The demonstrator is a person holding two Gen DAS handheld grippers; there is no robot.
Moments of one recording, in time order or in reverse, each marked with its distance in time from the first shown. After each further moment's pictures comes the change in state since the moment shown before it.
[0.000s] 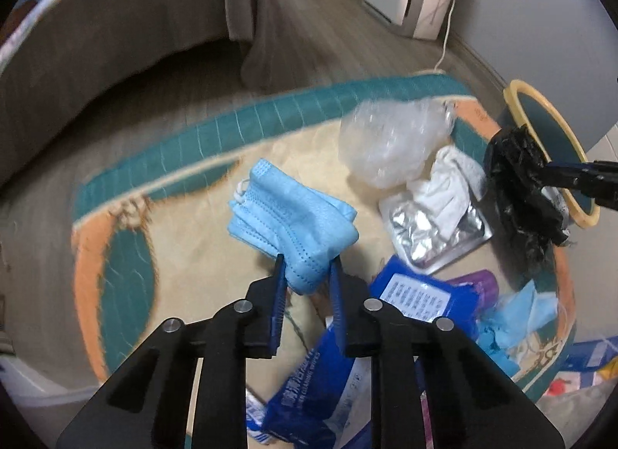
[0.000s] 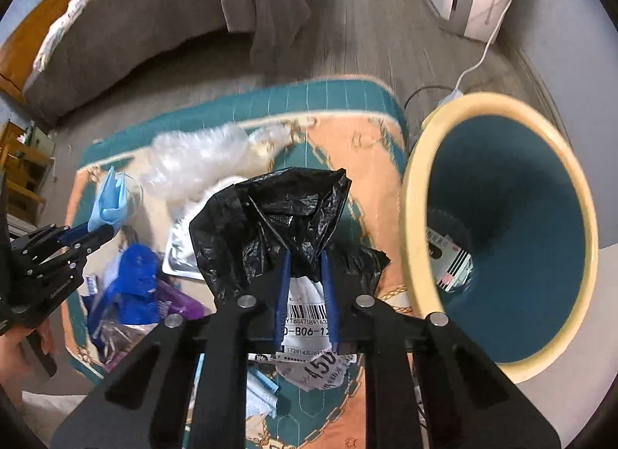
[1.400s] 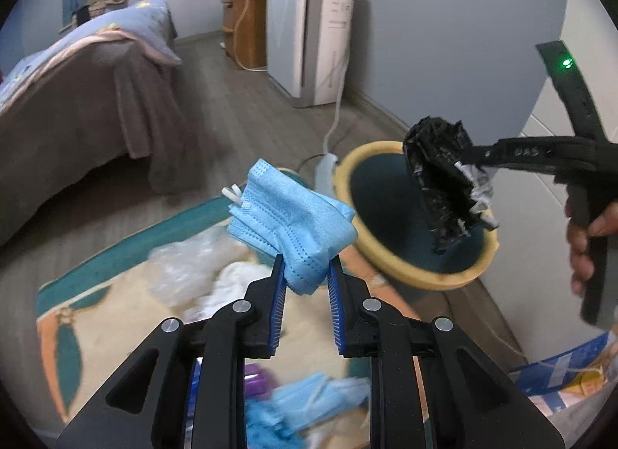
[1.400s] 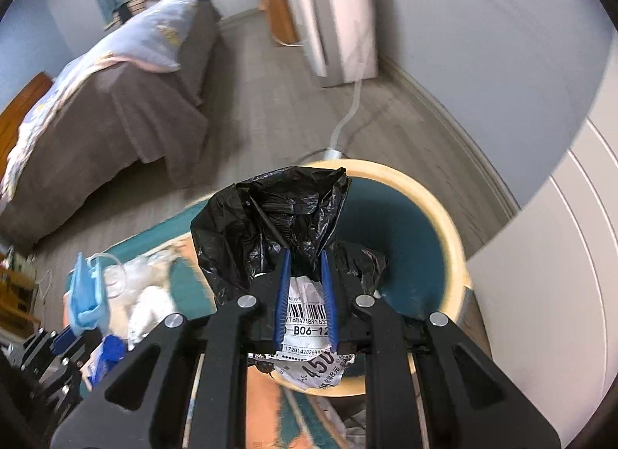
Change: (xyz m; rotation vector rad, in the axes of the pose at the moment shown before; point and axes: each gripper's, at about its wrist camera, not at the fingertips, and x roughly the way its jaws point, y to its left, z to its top) left arm -0.074 -0.178 0.038 0.164 -0.249 -0.179; right arm -0.098 -0.148 -0.016 0.336 -0.285 -0.127
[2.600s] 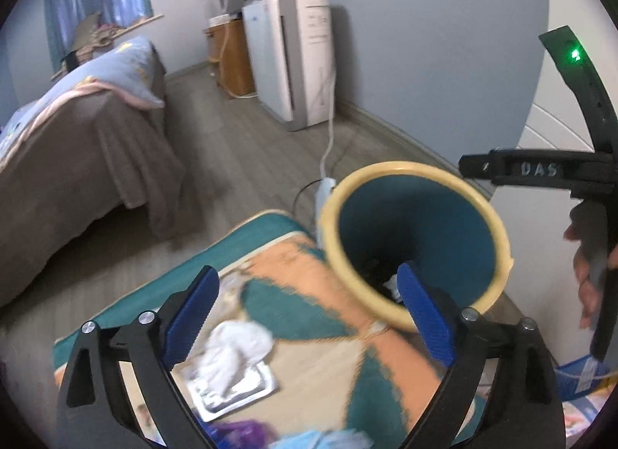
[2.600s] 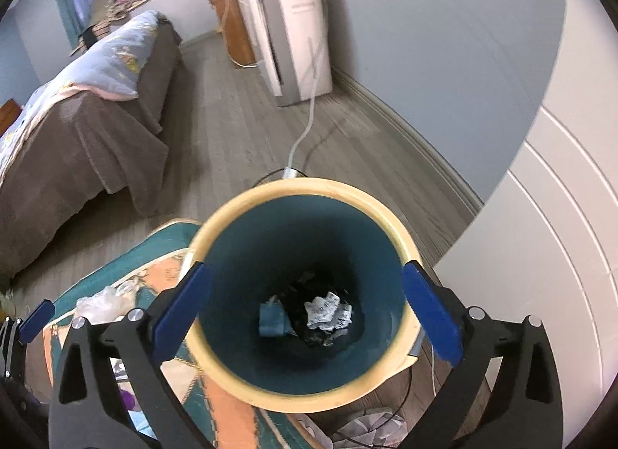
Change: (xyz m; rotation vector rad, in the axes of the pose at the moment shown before) left arm 0.017 -0.022 0.030 0.119 -0.063 0.080; right arm -0.007 -0.005 0.000 0.067 -0.086 -0.115
